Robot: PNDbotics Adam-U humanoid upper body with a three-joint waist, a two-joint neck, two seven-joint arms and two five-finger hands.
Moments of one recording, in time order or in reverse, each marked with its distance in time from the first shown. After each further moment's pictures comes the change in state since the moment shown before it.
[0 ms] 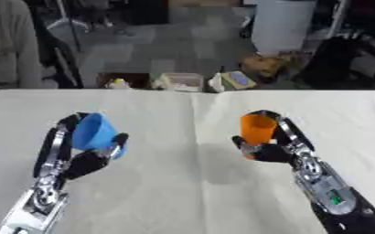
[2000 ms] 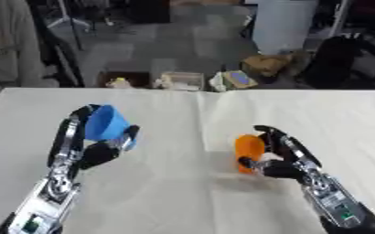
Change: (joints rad) left arm -0.057 -0.046 -0.003 0.067 0.003 -0.034 0.011; right arm 0.022 0.013 -0.017 0.152 0.002 -0.037 0.077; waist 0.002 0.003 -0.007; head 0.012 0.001
